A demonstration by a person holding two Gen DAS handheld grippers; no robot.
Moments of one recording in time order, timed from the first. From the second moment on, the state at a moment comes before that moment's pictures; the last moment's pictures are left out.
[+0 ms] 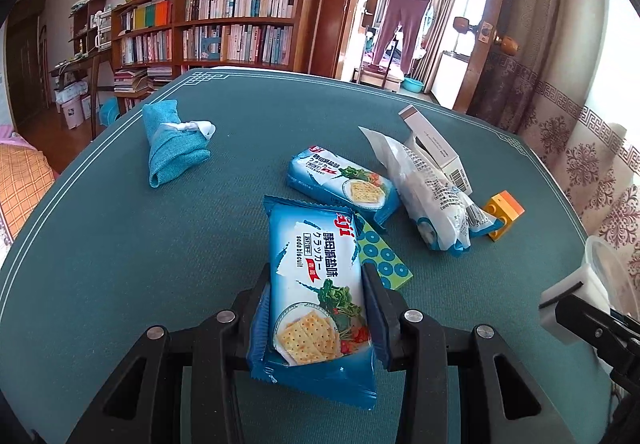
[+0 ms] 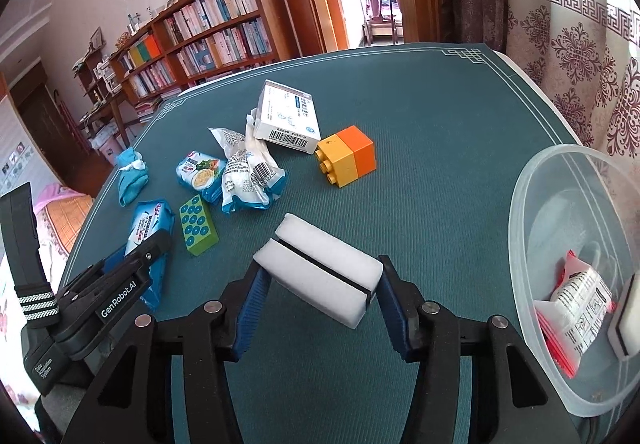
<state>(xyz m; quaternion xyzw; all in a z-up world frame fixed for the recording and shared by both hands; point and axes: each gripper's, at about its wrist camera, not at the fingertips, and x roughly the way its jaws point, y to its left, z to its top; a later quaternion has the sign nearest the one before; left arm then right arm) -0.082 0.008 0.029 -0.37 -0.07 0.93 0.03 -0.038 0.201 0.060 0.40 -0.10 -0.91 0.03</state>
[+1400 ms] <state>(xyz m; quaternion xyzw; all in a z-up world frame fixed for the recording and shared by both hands) -0.053 0.092 0.048 -0.38 -0.01 0.91 0.16 0.021 0.363 0.089 0.35 -0.16 -0.92 -0.12</state>
